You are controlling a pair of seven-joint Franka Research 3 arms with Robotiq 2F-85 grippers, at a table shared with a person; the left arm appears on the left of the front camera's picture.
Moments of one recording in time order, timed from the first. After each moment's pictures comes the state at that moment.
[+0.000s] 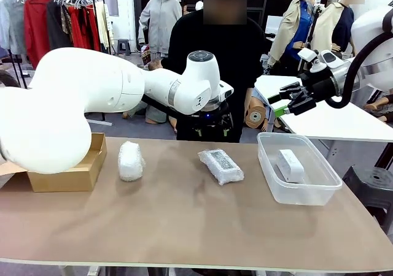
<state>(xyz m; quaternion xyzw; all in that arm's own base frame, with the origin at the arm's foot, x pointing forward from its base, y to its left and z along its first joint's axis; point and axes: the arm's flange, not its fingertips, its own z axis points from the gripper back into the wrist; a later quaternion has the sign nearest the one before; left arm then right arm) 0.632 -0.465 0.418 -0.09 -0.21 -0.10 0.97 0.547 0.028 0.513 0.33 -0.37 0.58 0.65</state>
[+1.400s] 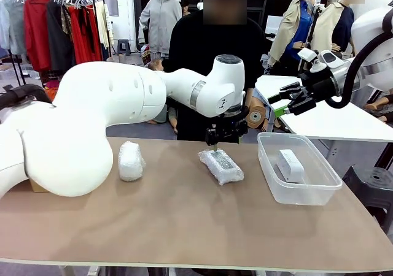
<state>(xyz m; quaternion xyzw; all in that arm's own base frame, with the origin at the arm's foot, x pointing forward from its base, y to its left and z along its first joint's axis) 0.598 -0.524 0.406 -0.09 -0.13 0.15 0.98 0.547 0.028 0.513 0.33 -0.37 0.58 0.65</state>
